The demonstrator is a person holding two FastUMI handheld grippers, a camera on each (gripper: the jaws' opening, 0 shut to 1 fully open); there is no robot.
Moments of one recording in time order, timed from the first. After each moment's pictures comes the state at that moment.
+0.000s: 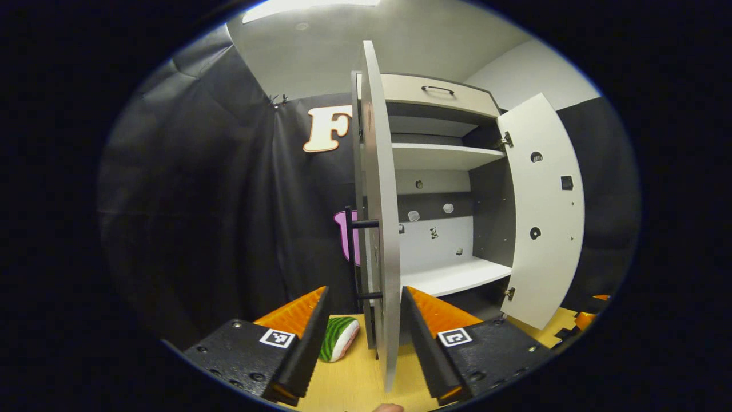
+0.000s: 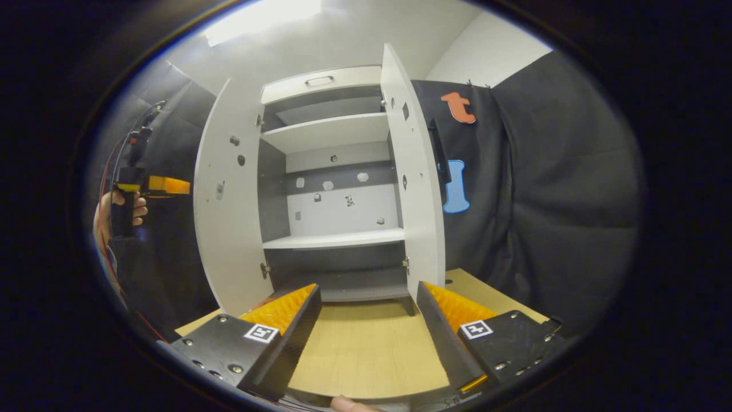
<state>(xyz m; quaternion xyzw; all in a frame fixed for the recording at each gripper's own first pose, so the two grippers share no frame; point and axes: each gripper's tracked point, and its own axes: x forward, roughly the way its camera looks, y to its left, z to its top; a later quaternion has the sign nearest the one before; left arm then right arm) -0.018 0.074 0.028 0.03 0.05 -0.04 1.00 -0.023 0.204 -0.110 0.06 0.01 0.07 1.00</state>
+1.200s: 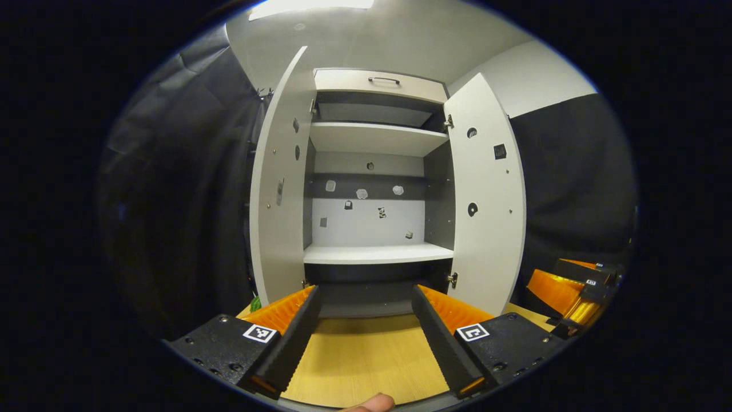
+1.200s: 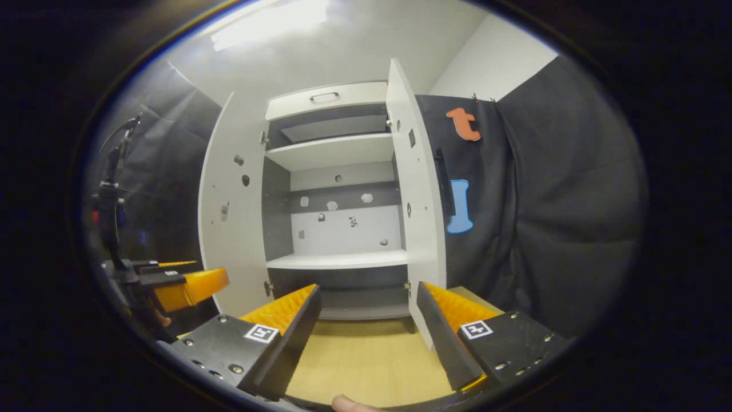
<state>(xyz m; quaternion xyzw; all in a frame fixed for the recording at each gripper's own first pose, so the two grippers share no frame) -0.096 -0.101 -0.073 -0.01 0.04 -0.08 1.00 -0.016 0.204 -0.062 0.05 -0.03 0.08 0.99</state>
